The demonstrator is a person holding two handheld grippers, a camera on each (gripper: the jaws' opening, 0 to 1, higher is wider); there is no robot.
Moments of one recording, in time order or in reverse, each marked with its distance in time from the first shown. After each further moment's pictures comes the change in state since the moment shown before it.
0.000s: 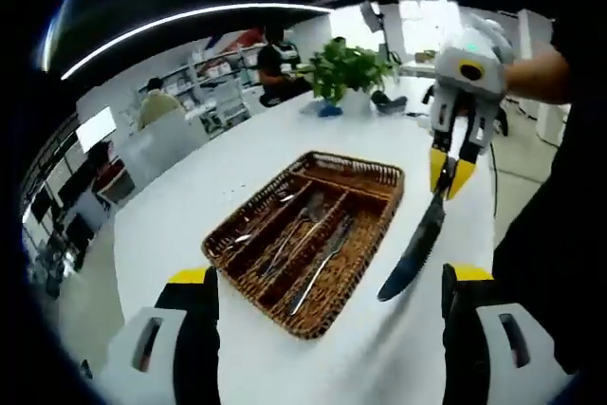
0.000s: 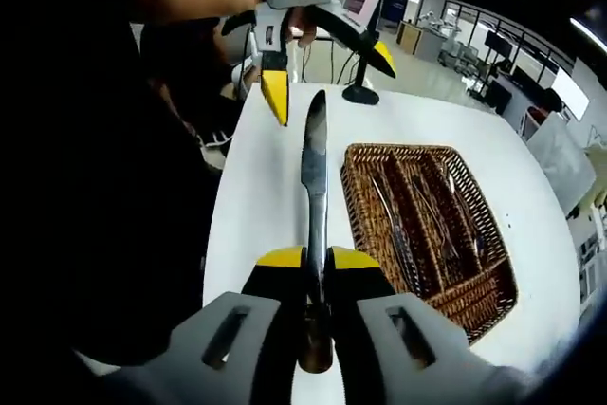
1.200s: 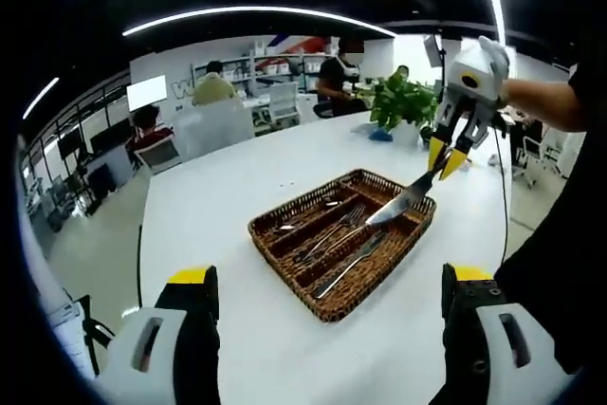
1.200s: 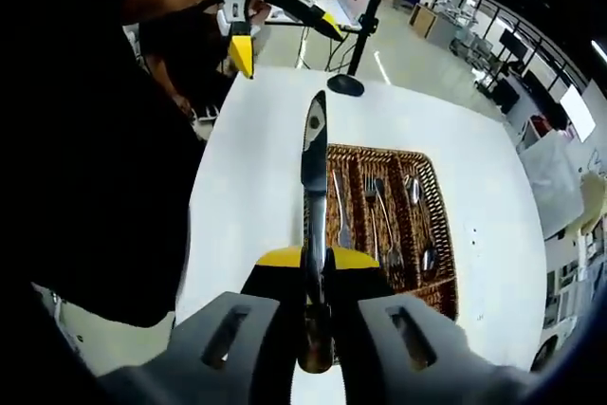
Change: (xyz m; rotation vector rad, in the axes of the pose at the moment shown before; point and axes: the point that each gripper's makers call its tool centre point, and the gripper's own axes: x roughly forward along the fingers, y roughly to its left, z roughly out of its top) left arm -0.043 0.030 -0.005 -0.136 -0.083 0.069; right arm -0.027 -0.070 0.031 -0.107 0.156 0.008
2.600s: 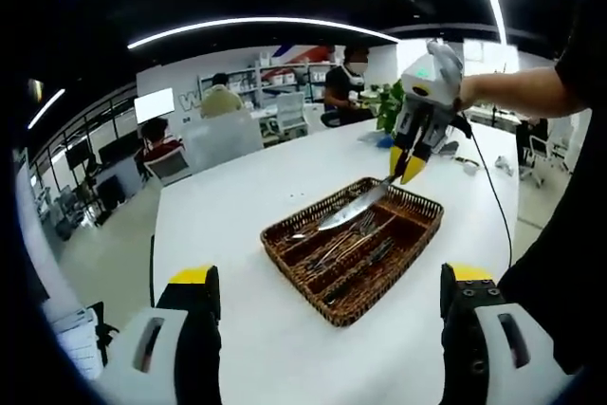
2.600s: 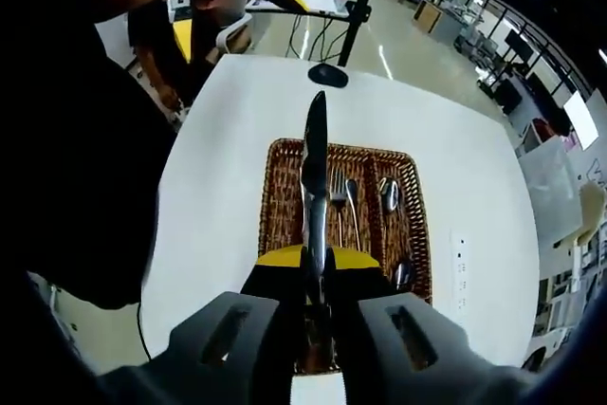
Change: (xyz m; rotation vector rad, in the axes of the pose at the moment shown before) left arm -0.009 0.012 0.007 0.030 -0.047 0.050; right arm 0.031 -0.054 -0.004 -0.022 0.040 0.003
